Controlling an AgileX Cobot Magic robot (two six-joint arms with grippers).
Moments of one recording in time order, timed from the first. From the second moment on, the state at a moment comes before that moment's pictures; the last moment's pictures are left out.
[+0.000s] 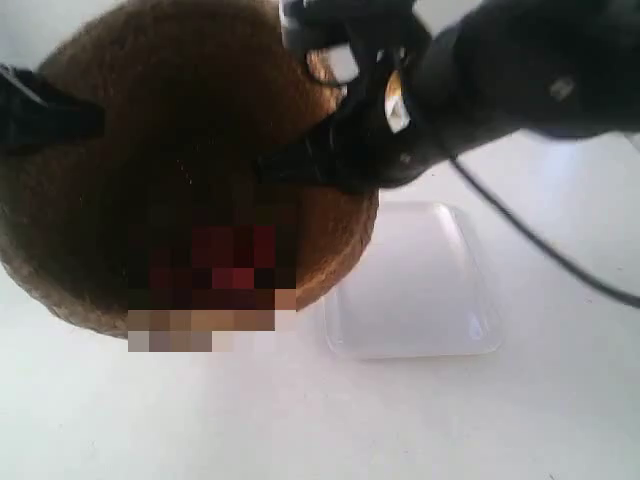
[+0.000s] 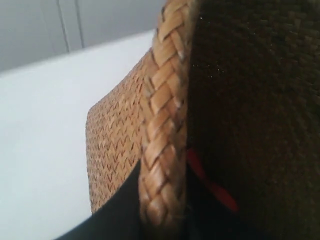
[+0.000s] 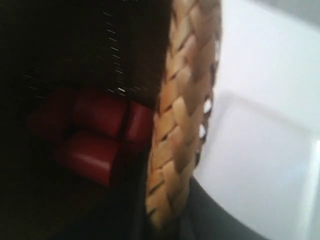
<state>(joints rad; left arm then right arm) -0.17 1.02 -0.95 -0.65 0.55 0.62 0.69 1.40 -1.24 -0.34 0.68 0.48</state>
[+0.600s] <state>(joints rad) -0.14 1.00 -0.98 -0.69 0.63 0.62 0.71 1.36 -1.25 -0.36 0.67 0.51</state>
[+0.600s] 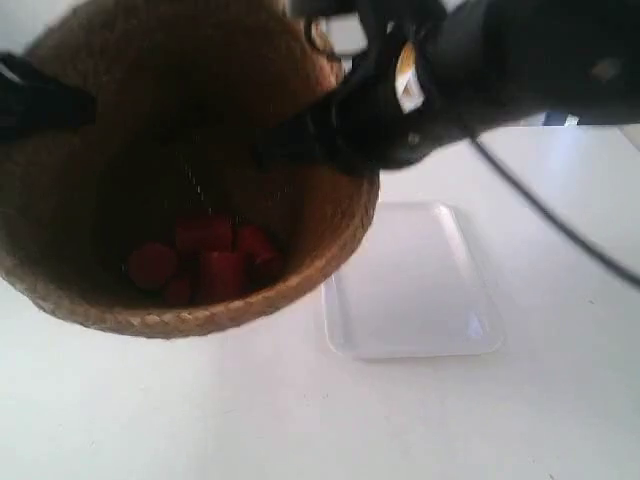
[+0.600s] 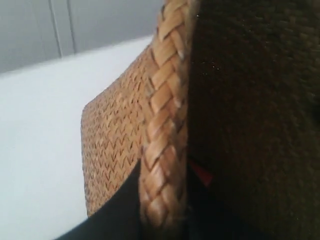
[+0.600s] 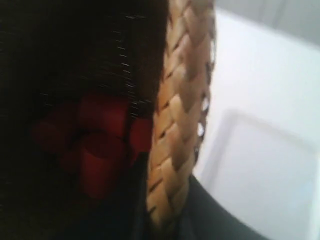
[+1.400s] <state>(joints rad) -0.11 1.00 -0.96 -0.66 0.60 0.56 0.68 1.38 -1.24 -0.35 0.64 0.56</state>
